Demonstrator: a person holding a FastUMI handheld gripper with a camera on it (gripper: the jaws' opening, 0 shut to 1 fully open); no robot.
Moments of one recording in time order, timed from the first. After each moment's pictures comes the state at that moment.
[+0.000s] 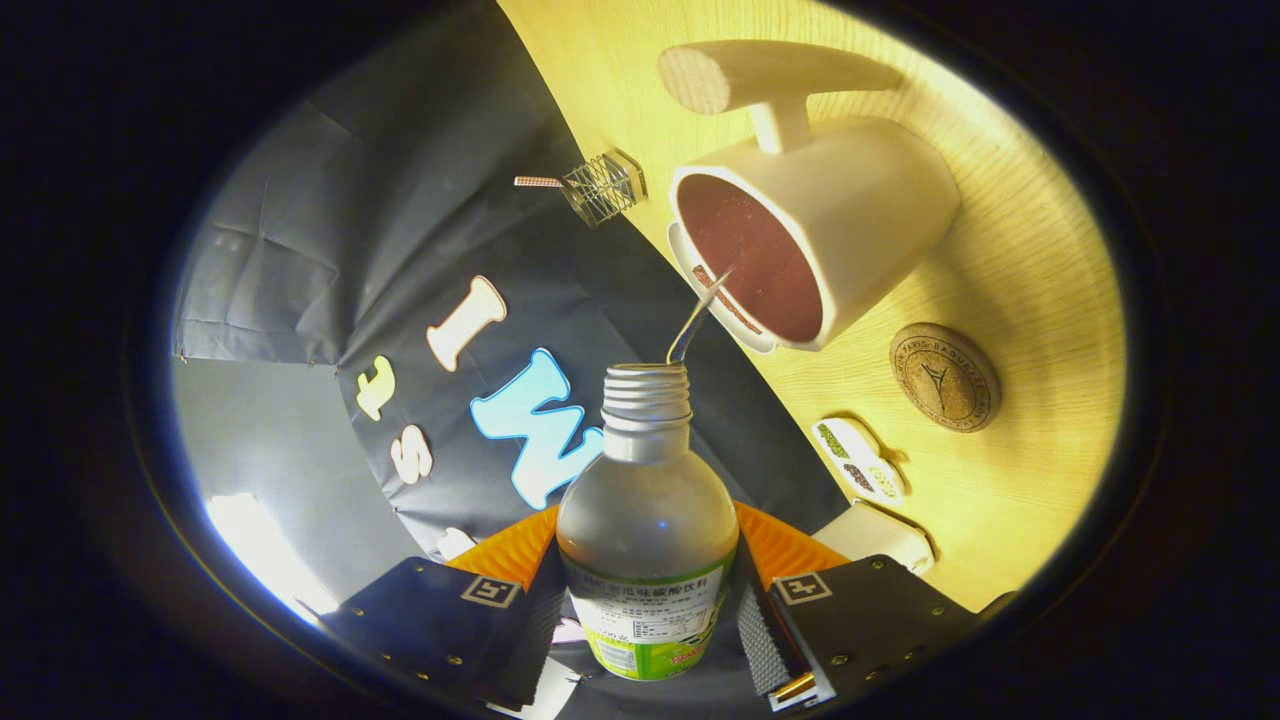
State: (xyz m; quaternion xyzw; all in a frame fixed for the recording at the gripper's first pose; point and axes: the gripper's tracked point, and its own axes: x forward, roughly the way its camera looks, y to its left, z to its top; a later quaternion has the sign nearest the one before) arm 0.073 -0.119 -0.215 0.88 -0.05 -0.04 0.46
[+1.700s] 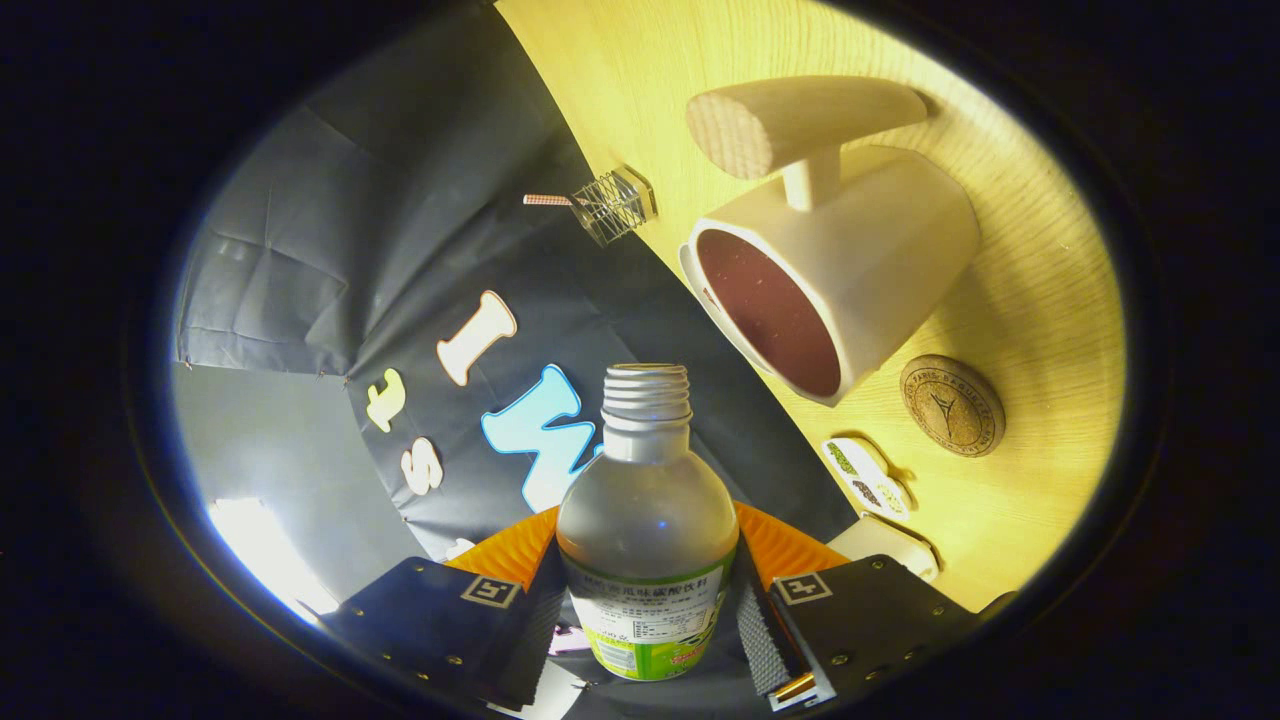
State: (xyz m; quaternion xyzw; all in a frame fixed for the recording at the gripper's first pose) arm 0.070 -0.141 -0.221 0.88 -0.06 -0.04 0.46
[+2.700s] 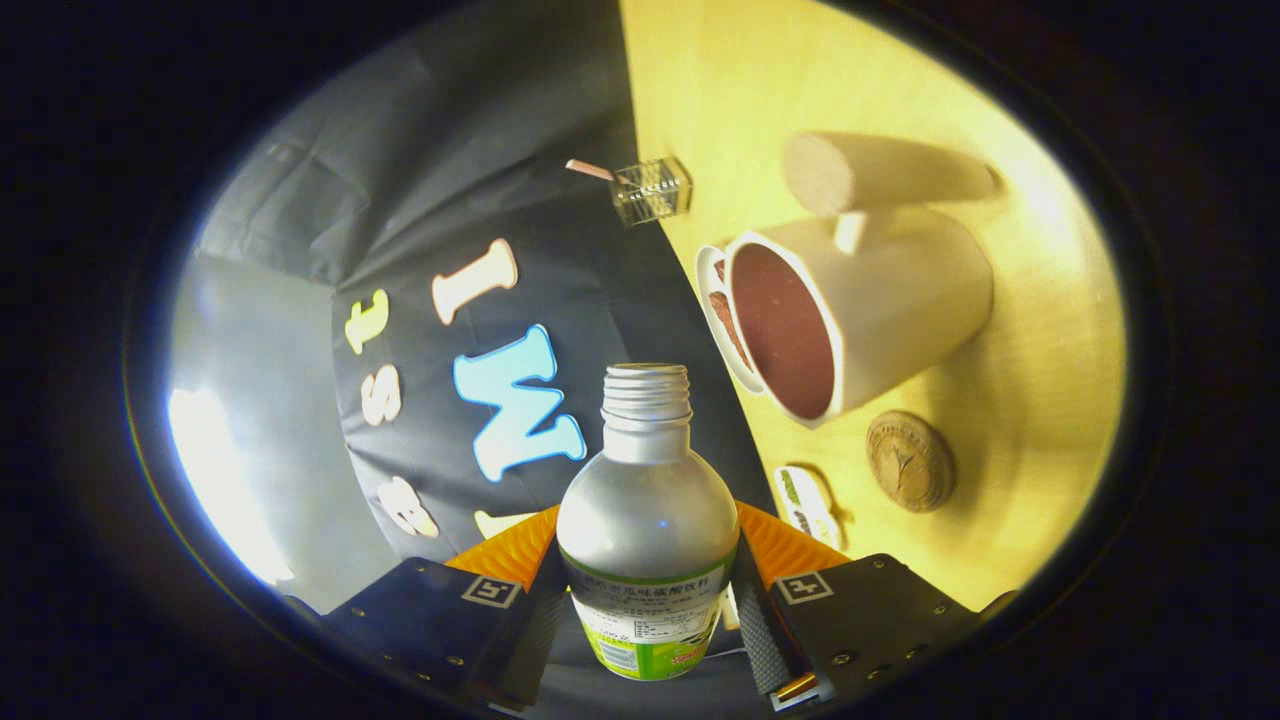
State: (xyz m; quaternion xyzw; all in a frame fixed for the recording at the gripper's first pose) arm 0.059 -0.124 -0.236 0.78 -0.01 -0.06 0.62
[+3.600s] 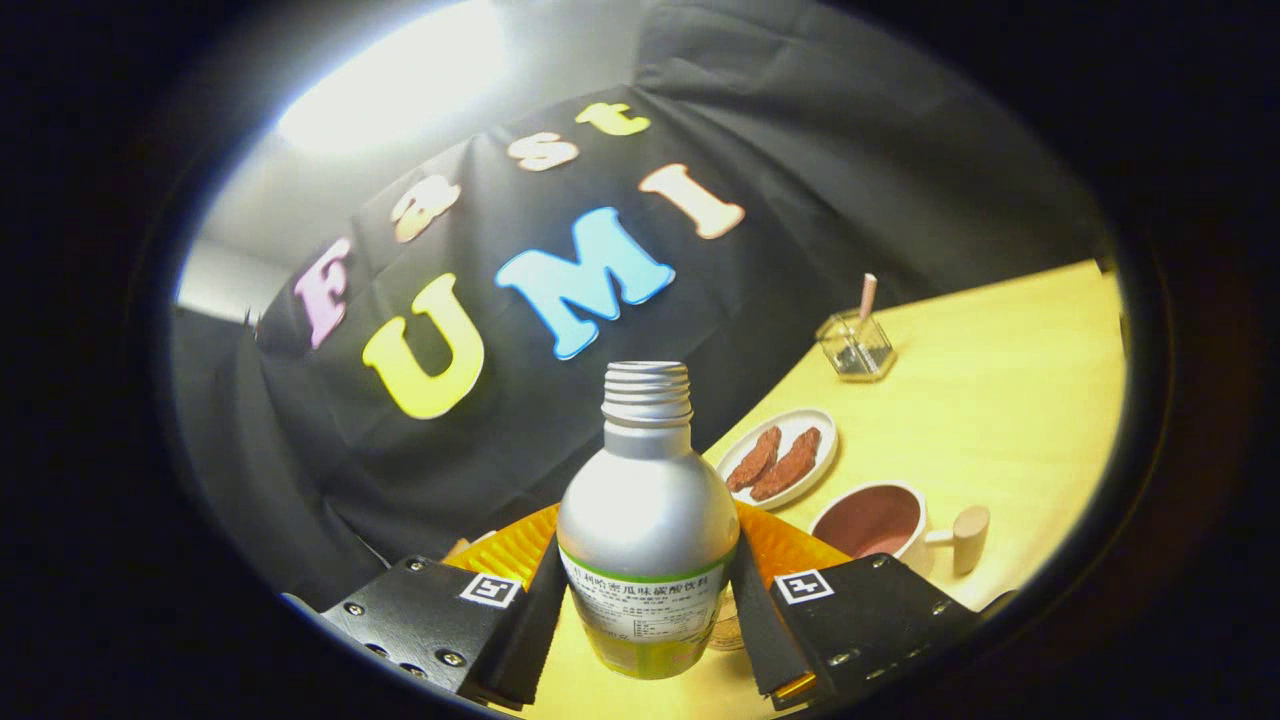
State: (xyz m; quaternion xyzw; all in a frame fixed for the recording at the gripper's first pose) arm 0.048 -0.110 -0.205 0.27 0.05 -0.08 0.96
